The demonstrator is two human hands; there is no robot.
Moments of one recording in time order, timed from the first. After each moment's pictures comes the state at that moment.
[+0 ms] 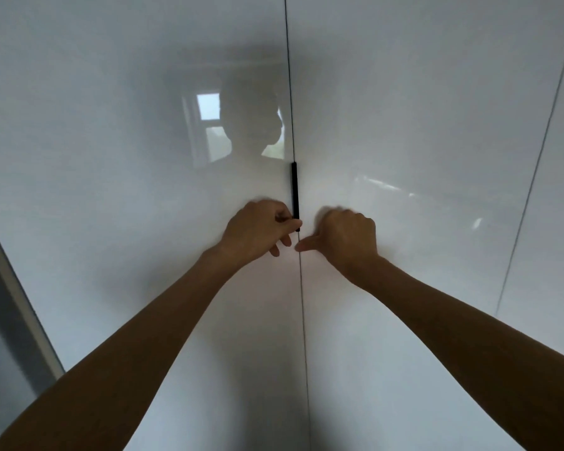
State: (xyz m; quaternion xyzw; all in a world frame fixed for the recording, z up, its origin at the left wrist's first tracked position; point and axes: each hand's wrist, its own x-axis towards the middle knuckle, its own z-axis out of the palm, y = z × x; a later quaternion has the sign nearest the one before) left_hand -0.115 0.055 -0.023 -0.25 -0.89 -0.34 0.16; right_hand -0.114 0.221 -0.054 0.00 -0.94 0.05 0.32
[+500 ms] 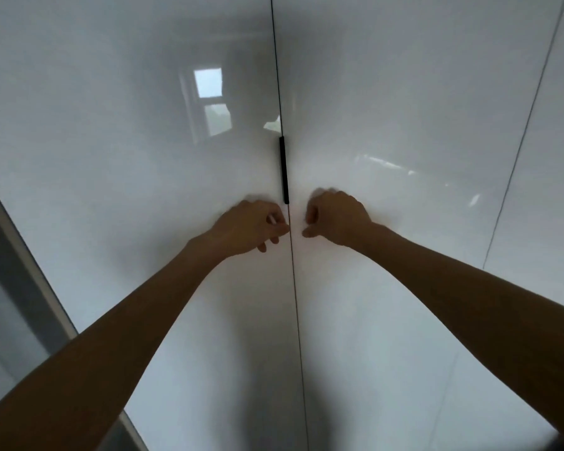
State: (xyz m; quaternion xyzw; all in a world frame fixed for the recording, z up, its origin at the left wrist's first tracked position) left_hand -0.084 0.053 -0.040 -0.25 -0.93 -0.26 0.05; right_hand -0.105 0.245 -0.058 0.09 -0.97 0.14 0.18
